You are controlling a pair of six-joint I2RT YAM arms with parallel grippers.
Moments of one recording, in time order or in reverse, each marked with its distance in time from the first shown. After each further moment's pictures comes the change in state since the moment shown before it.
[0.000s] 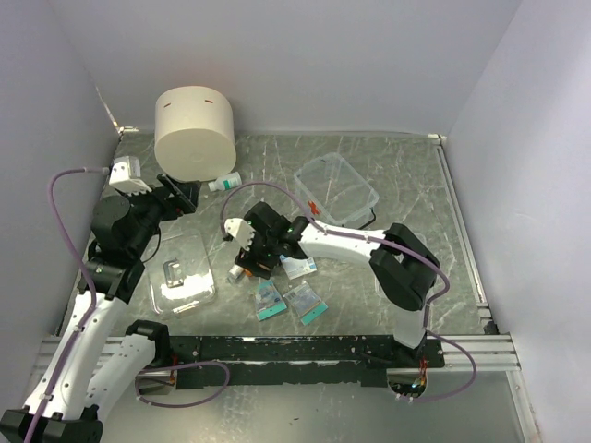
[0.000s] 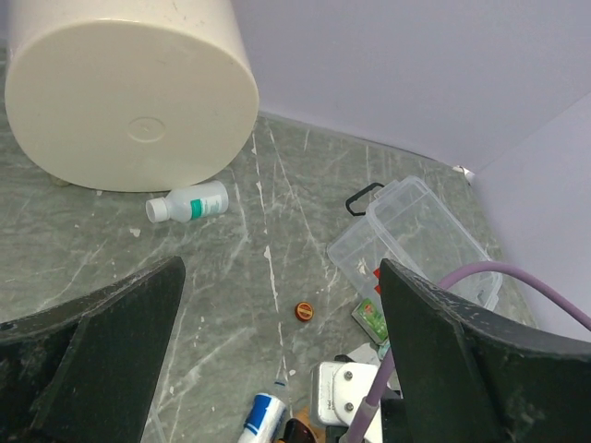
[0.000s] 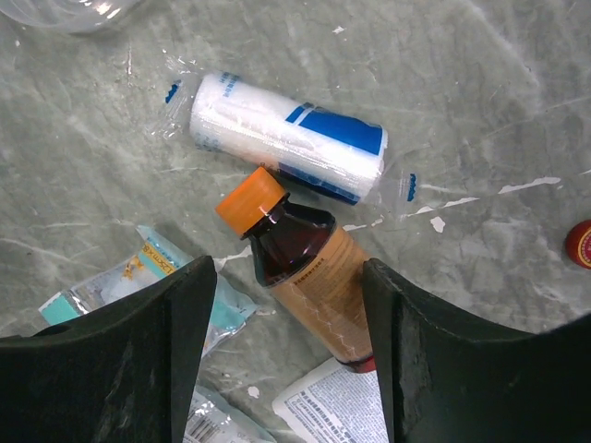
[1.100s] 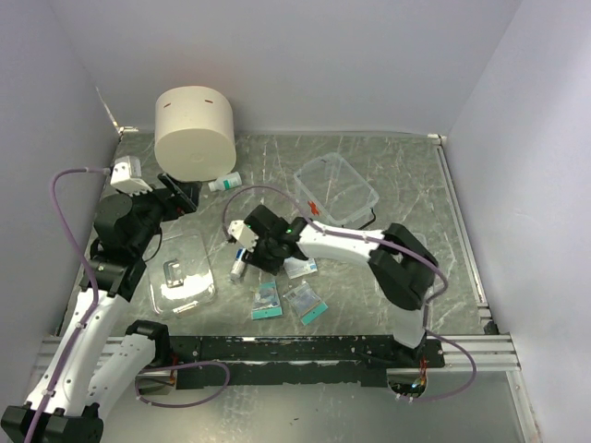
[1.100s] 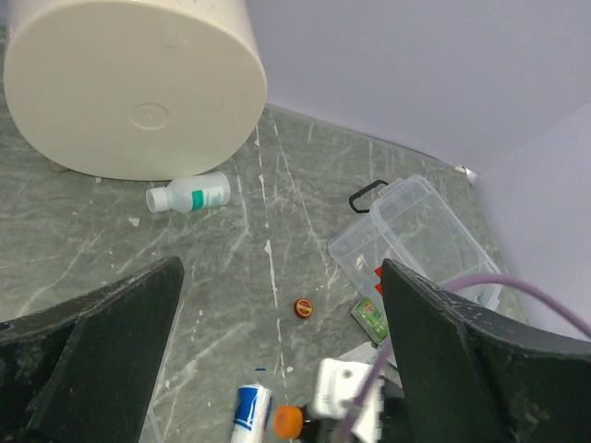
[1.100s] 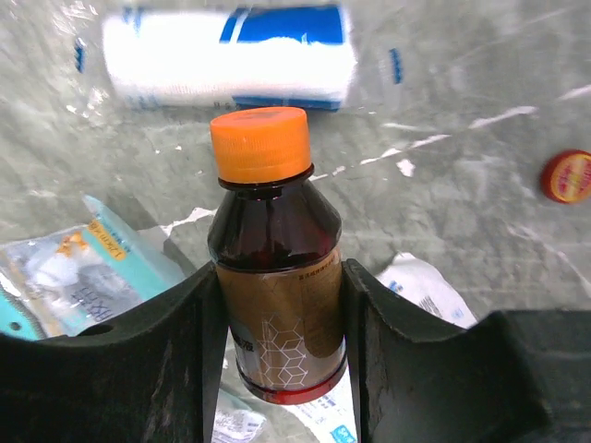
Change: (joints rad) left arm 0.008 0.018 -0.011 0.004 -0.001 -0.021; right arm 0.010 0.055 0.046 -0.119 0.145 -0.038
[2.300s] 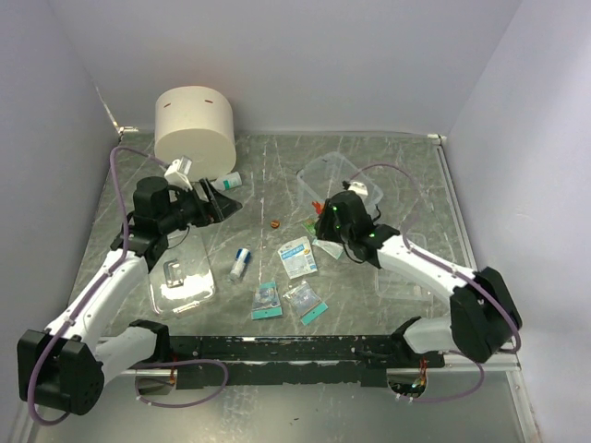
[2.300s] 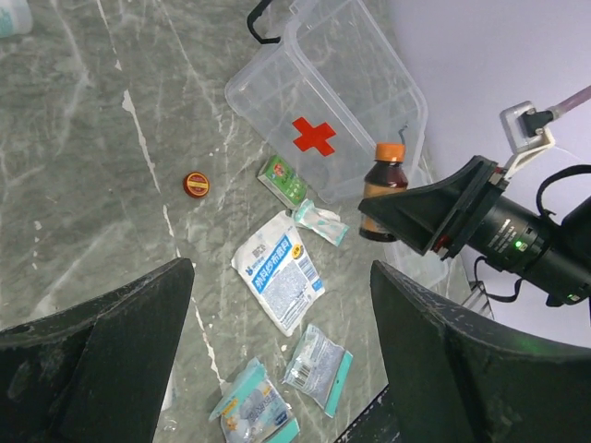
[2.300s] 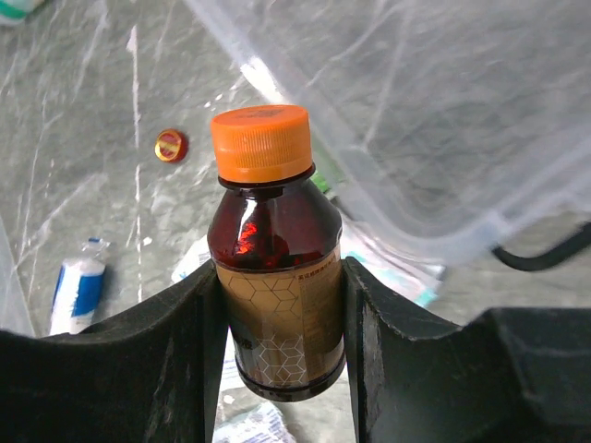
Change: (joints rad) left arm -0.046 0.309 -0.030 0.076 0.446 -0.114; right arm -0.361 -0.555 -0.502 0.330 0.290 0.973
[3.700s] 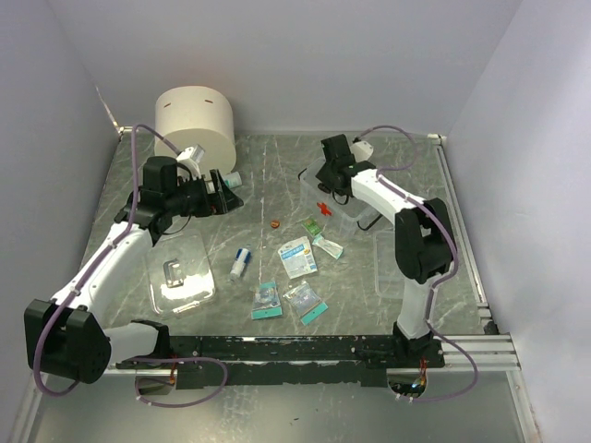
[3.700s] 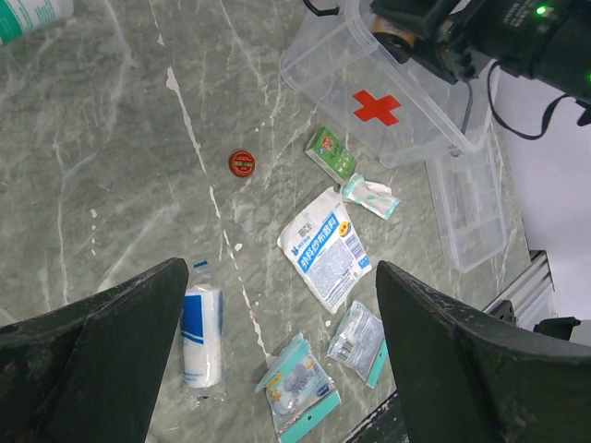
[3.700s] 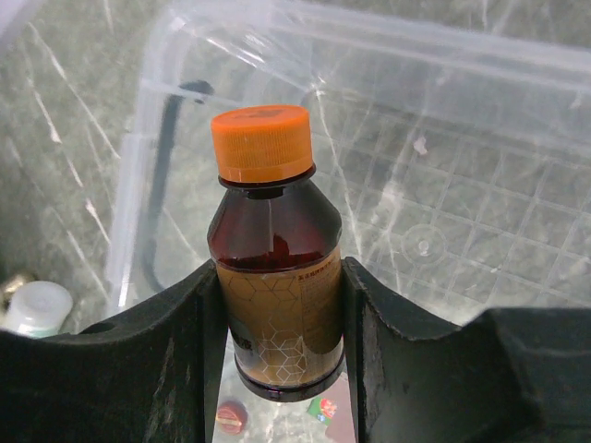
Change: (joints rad) left arm -0.006 0.172 0.216 -0.241 -0.018 0.177; right arm -0.201 0.556 0.664 -0.229 0.151 0.275
